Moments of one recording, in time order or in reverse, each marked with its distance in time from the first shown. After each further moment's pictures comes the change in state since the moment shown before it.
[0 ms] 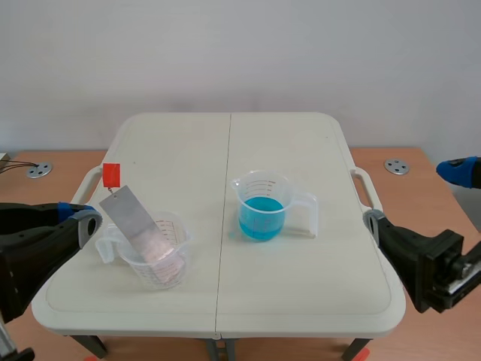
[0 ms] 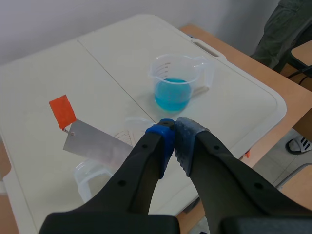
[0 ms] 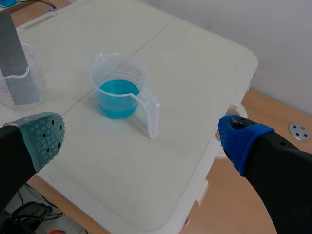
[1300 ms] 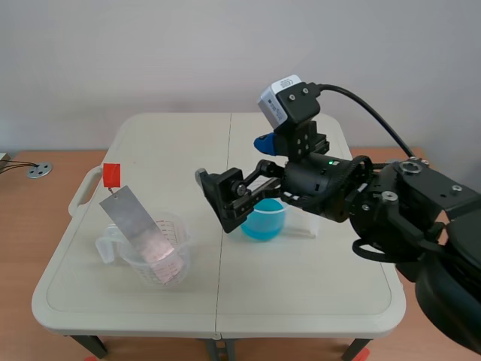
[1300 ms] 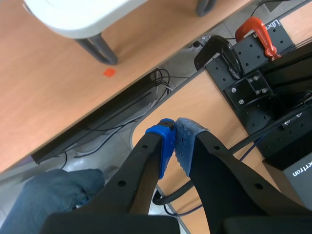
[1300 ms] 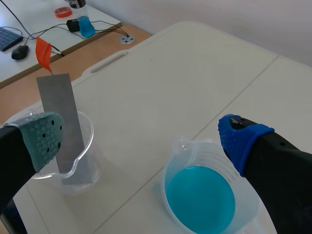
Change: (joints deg) left arm 31.3 0.0 -15.1 -9.9 9.5 0.9 -0.5; right arm 46.6 -15.0 -37.9 -30.3 0.0 0.4 -9.1
